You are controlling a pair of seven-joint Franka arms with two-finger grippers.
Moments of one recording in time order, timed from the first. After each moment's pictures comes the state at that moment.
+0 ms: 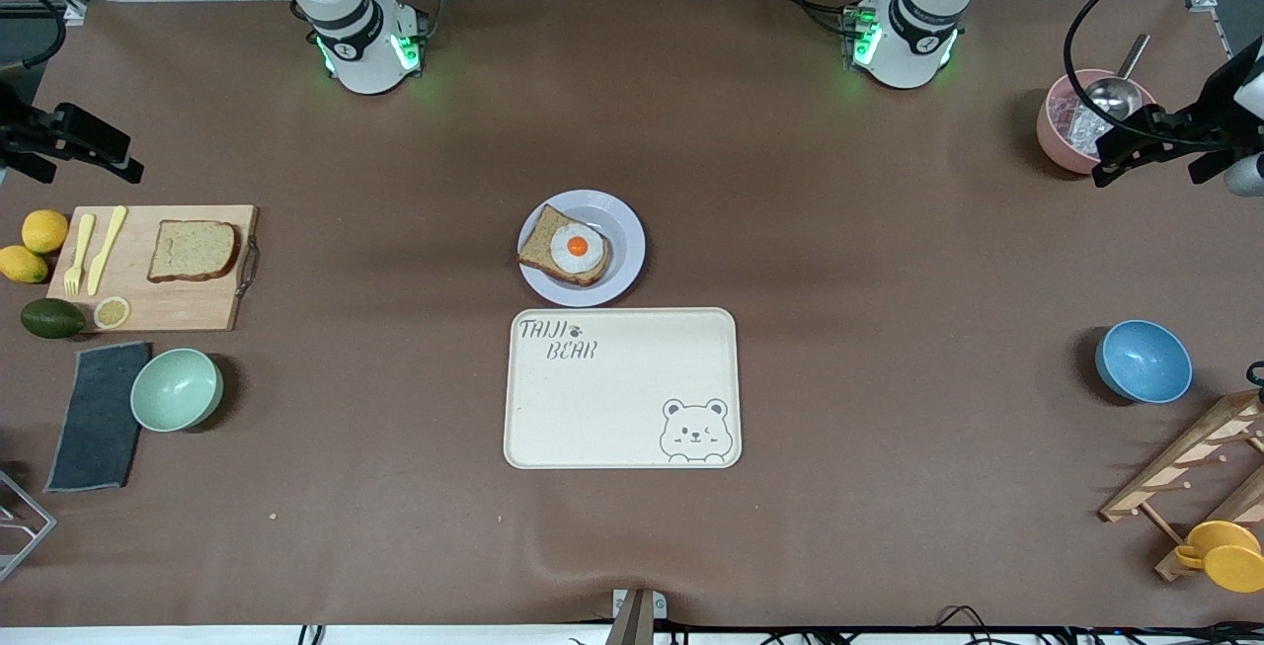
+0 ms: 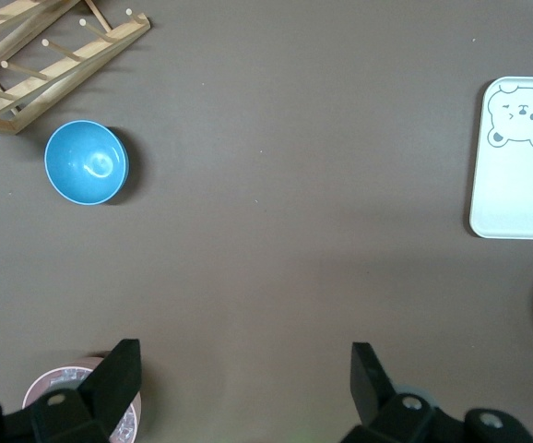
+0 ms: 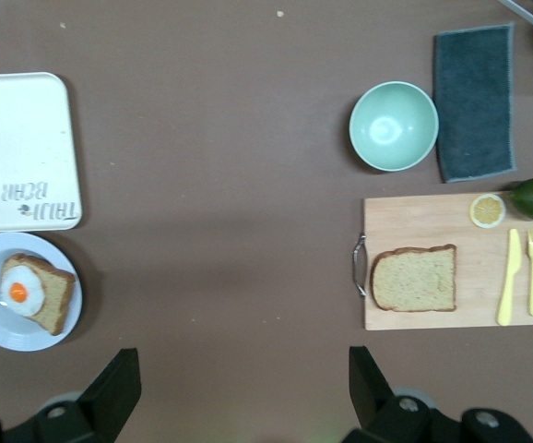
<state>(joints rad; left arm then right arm) -0.02 0.00 -0.04 -1.48 0.02 1.49 -0.08 -0.06 -0.02 0.01 -1.52 0.02 1.46 -0.01</state>
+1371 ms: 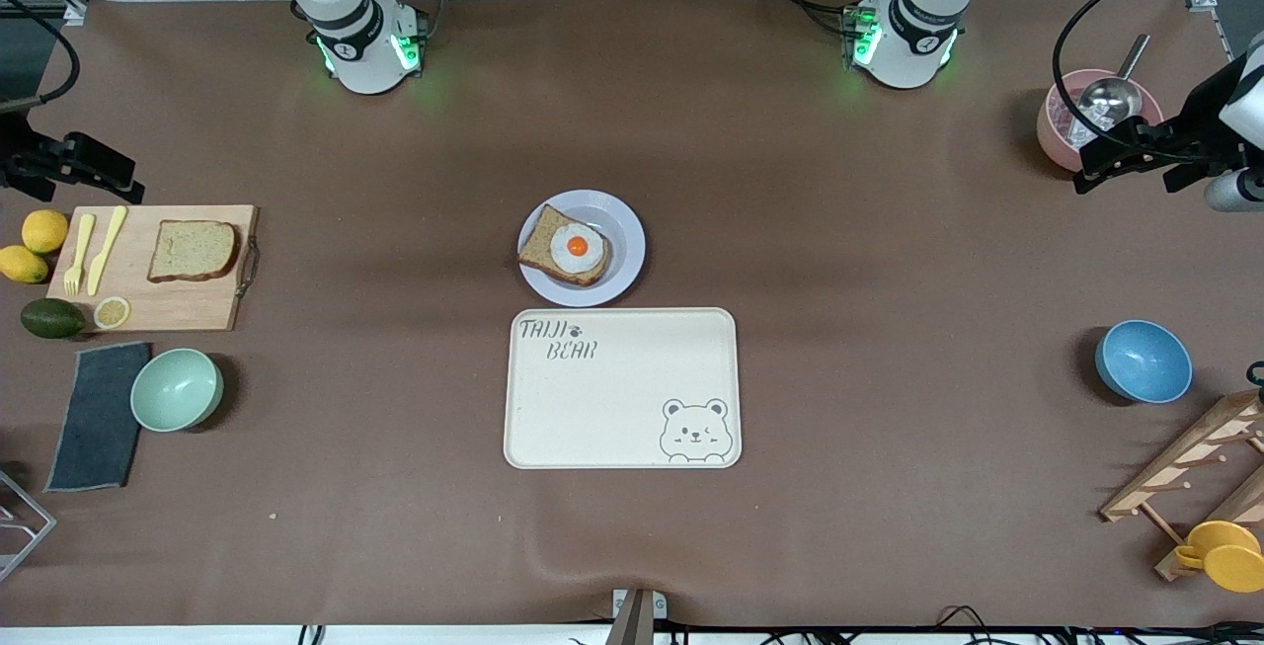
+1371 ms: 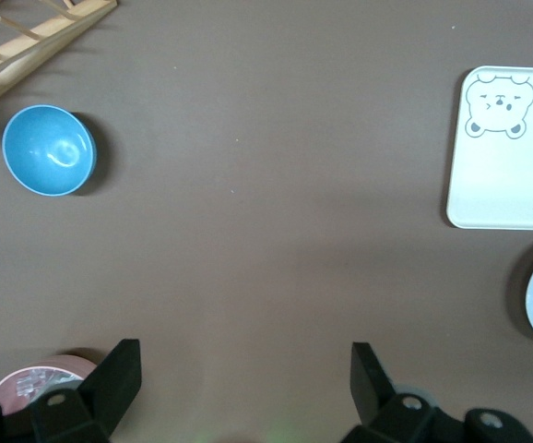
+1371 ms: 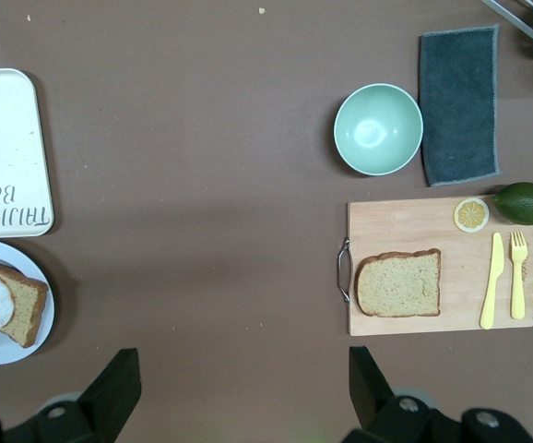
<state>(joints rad) -0.01 0.02 -0.04 -1.49 -0.05 1.48 -0.08 -0.06 0.03 0.01 -1.52 -0.01 1.50 -0.01</state>
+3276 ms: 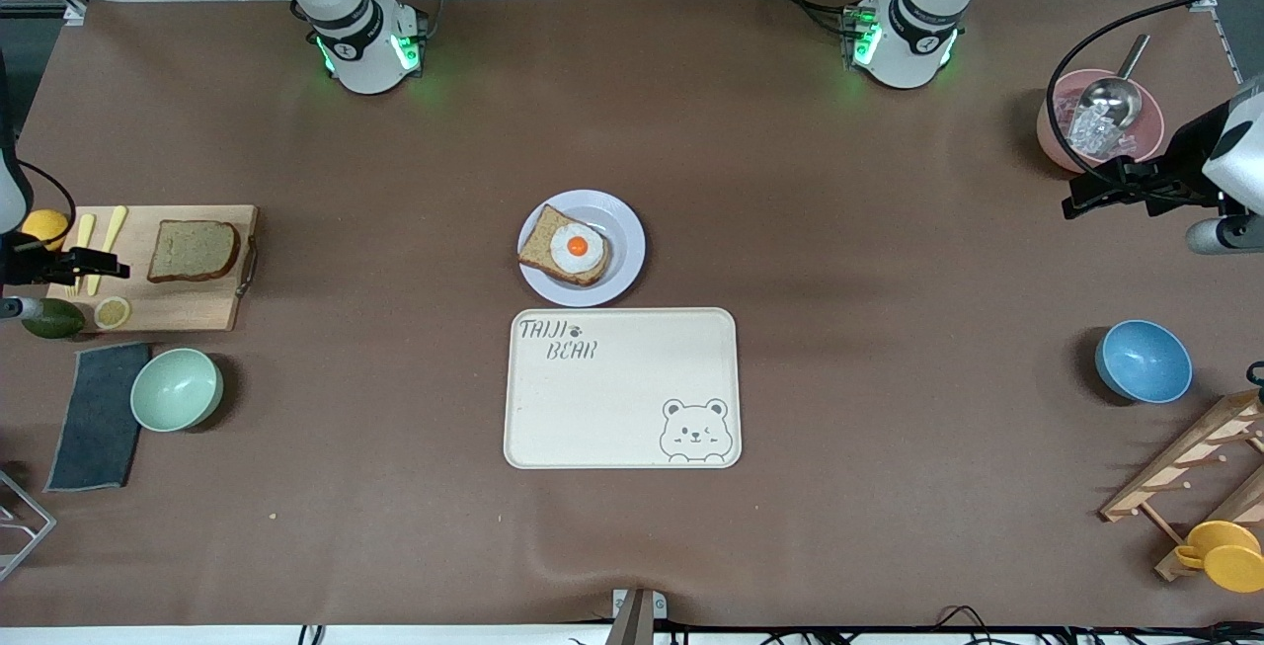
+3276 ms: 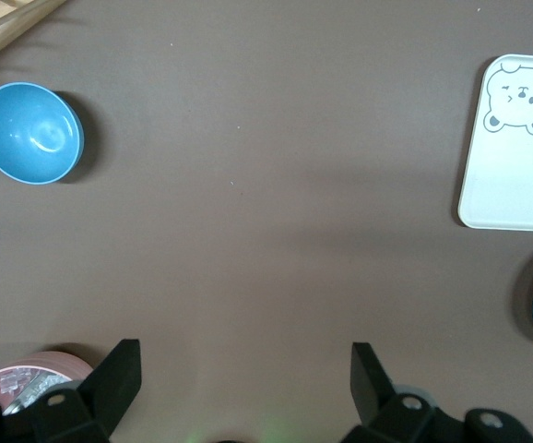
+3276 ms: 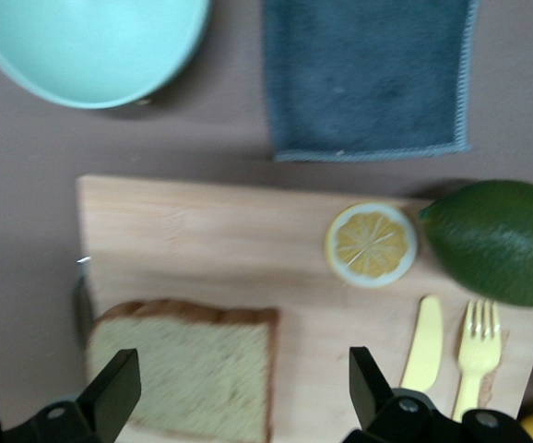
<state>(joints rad) 0.01 0.08 -0.04 -1.51 -0.06 1.50 -0.08 -0.58 0.46 0.00 -1.82 -0.02 2.11 -0.66</state>
